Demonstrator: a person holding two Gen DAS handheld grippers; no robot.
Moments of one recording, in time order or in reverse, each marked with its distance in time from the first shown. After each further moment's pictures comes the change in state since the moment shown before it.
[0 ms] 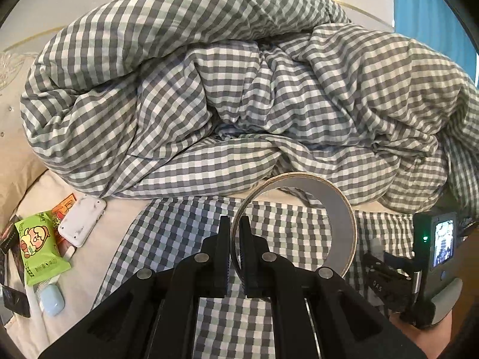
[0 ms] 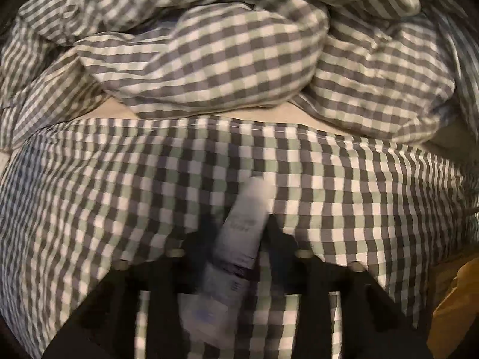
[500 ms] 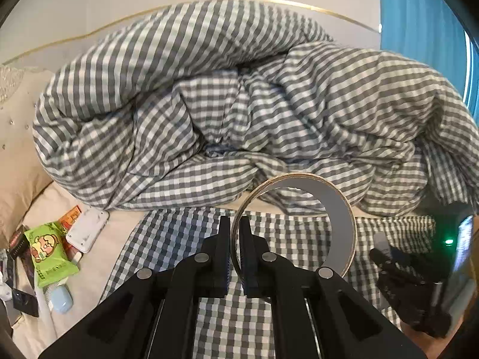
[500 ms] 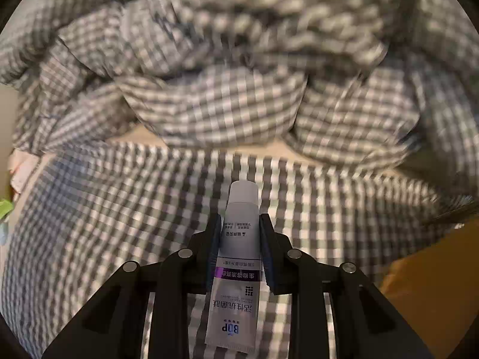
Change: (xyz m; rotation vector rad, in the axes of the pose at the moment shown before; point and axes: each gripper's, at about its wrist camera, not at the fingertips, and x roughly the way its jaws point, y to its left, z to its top) left arm -0.049 -0.024 0.008 0.028 -0.056 -0.014; right arm -0.092 -0.013 -0.011 -0.034 -0.171 0.037
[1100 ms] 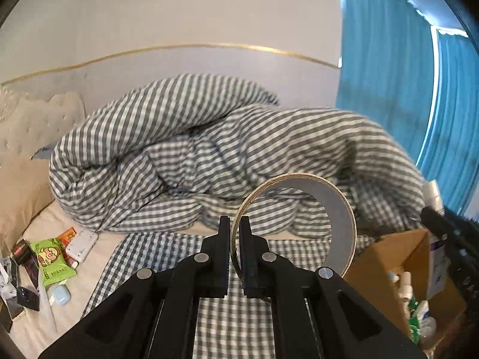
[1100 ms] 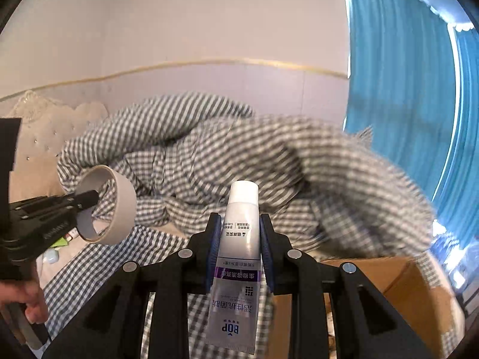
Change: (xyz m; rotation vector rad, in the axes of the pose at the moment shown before) left arm -0.145 -0.068 0.007 0.016 -0.178 -0.132; right arm -0.261 -0.042 -0.012 -0.038 -0.480 -0.008
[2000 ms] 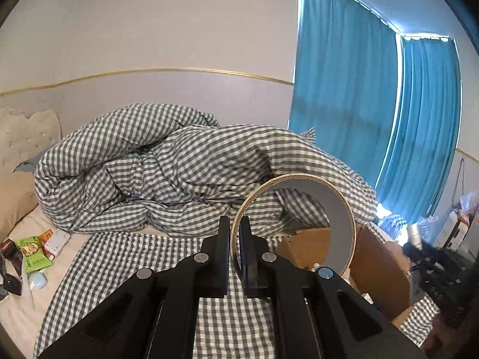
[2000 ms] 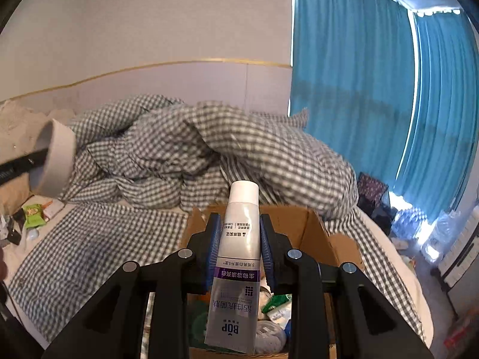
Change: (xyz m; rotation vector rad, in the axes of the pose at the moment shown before) left arm -0.096 -0.100 -0.028 0.030 -0.076 -0.142; right arm -0.096 -0.149 -0.074 0.079 0.076 -0.142
